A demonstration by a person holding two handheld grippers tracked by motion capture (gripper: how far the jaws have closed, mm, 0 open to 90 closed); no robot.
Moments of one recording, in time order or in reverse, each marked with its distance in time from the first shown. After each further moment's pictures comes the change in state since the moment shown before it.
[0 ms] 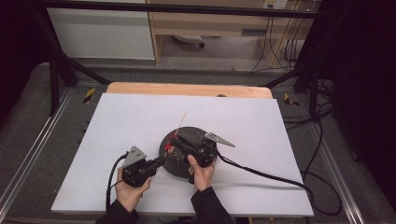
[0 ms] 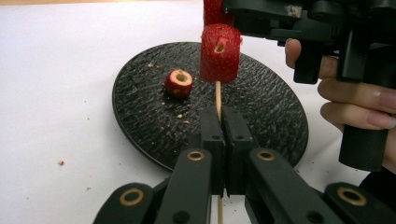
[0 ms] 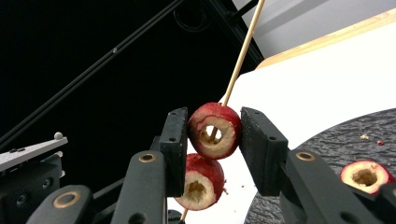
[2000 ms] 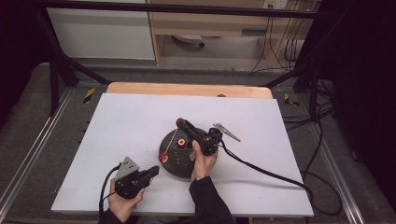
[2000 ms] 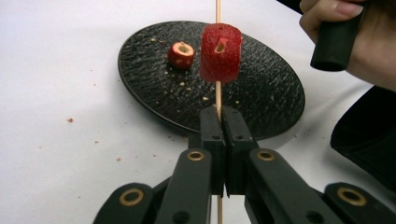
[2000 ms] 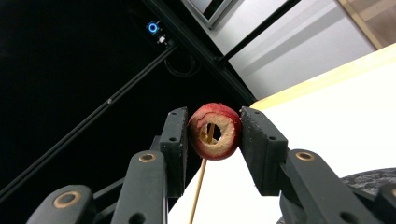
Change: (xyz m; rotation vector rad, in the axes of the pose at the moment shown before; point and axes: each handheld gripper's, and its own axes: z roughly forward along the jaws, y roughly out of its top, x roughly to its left) left arm 0.003 -0.029 -0.021 -0.007 -0.004 -0.006; right arm -0.008 0.028 0.006 -0.186 -0.042 0.066
